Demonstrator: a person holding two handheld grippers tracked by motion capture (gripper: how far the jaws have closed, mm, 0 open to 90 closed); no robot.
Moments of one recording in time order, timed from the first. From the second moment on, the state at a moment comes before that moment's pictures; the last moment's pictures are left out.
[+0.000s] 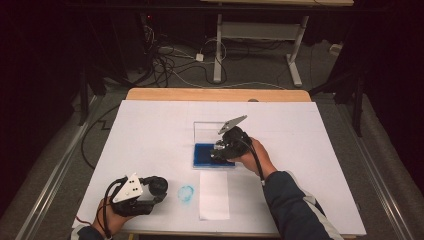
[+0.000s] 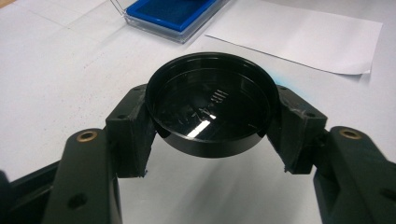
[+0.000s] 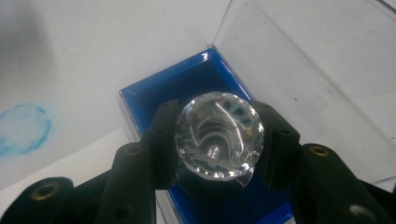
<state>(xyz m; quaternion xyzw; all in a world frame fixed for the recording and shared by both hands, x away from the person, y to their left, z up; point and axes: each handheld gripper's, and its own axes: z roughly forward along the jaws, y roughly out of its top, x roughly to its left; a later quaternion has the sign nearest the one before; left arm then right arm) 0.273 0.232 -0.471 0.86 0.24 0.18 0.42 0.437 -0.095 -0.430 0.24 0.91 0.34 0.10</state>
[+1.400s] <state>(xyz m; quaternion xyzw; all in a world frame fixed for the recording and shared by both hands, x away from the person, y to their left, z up) 0.275 0.229 -0.471 0.86 0.24 0.18 0.42 0.413 -0.112 -0.368 0.21 0.89 0.37 0.14</state>
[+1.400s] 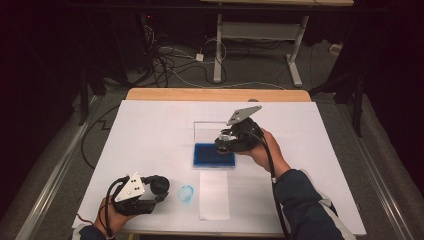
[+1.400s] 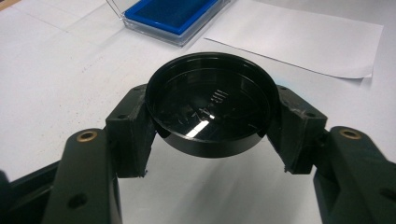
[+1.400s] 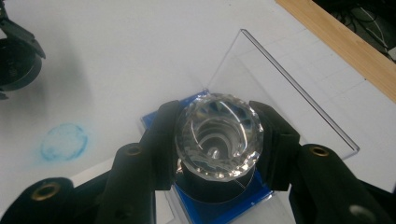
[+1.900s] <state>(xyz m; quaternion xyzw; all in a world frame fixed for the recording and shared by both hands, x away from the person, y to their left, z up) 0.278 0.227 -0.471 0.86 0.24 0.18 0.42 0.395 -0.130 -0.367 0.20 0.88 0.40 0.15</state>
